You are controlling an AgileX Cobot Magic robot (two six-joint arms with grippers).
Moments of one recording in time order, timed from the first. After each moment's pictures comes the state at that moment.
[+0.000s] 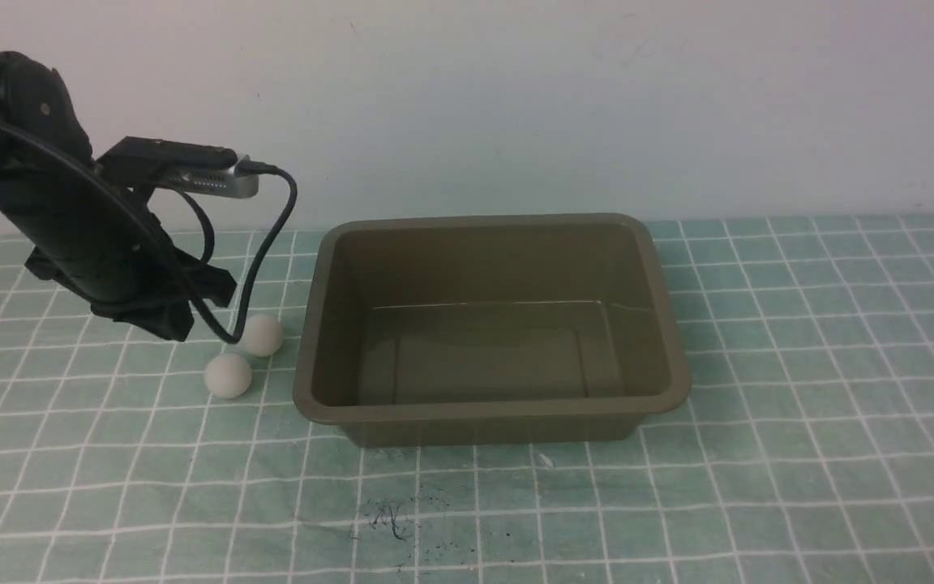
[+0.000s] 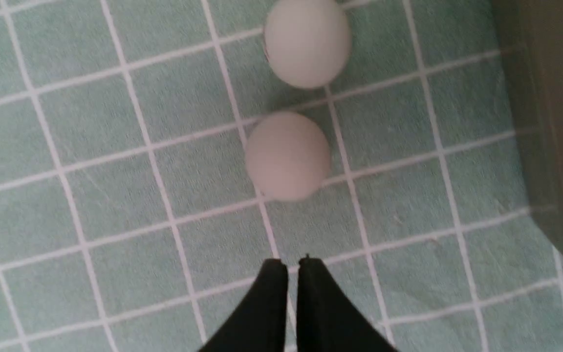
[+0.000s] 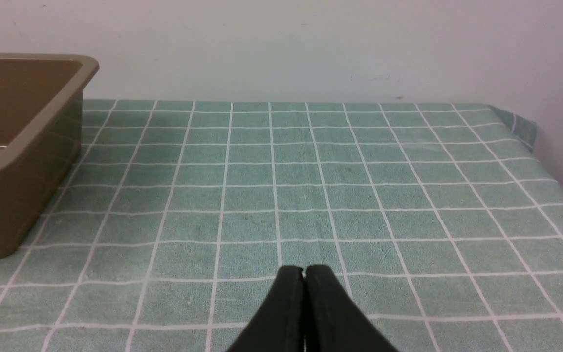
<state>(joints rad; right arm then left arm) -0.05 -0.01 0.02 -0.11 0.37 0.14 -0.05 1.79 -1.36 -0.11 0.91 0.19</state>
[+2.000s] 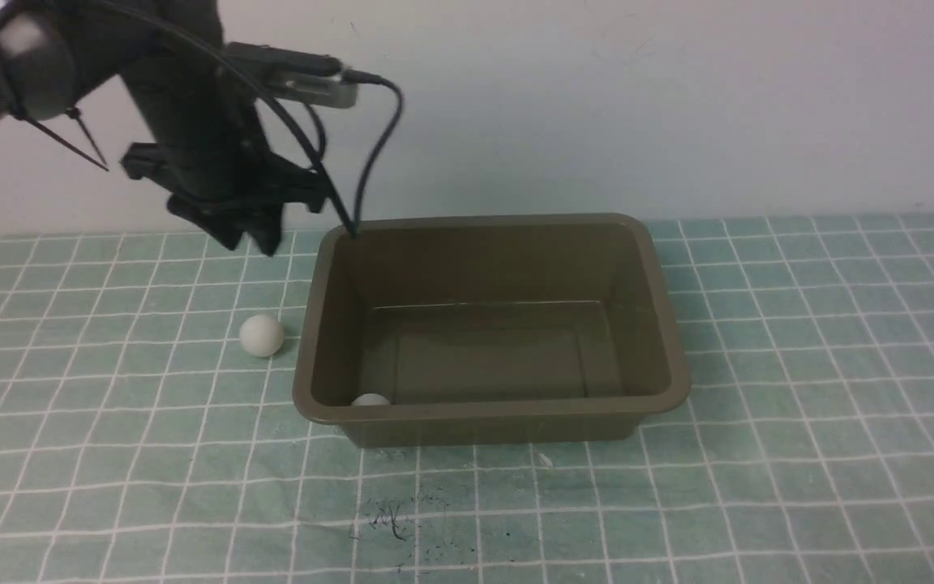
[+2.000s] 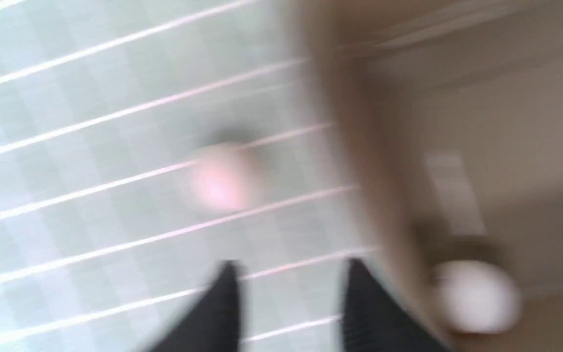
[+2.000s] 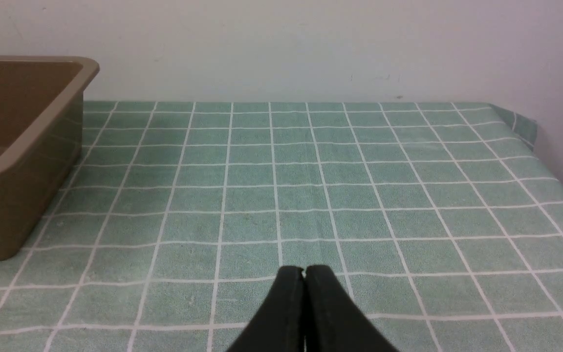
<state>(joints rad) -0.05 -0.01 0.02 -0.11 0.37 0.15 -0.17 1.97 -1.83 0.03 1.21 -0.01</state>
